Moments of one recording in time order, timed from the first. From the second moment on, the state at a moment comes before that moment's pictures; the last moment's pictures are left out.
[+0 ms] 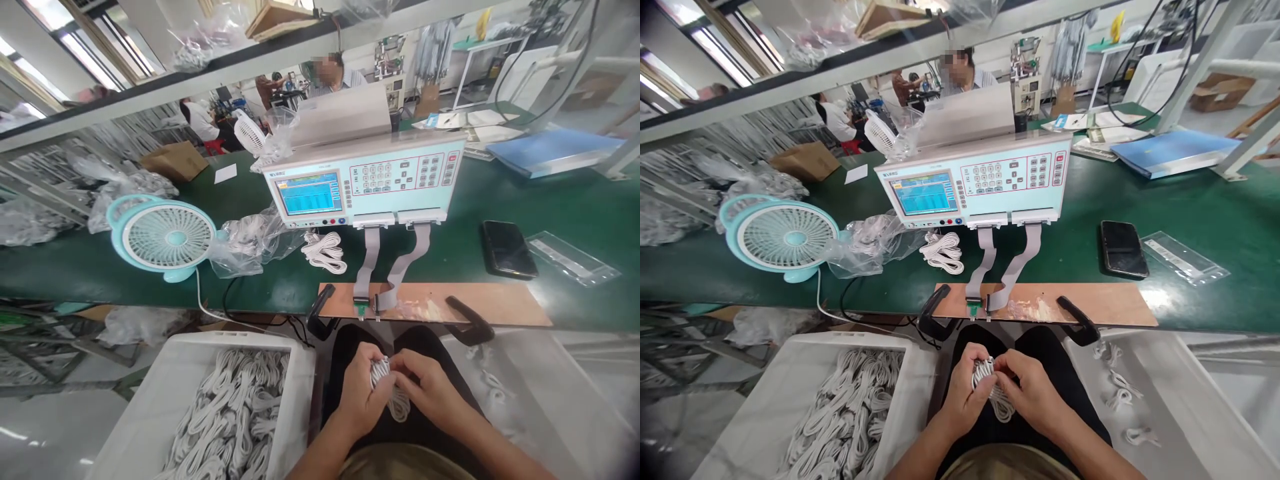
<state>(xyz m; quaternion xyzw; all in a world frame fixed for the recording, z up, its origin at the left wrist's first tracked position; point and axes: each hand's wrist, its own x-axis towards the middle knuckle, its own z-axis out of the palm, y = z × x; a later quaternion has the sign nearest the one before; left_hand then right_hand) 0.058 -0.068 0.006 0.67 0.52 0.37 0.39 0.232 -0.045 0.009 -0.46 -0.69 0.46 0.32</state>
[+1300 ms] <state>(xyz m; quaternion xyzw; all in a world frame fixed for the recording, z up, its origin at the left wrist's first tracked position) 0.033 -0.009 0.002 0.48 0.55 0.37 0.57 0.184 -0.002 -0.007 -0.49 -0.21 0.70 0.46</state>
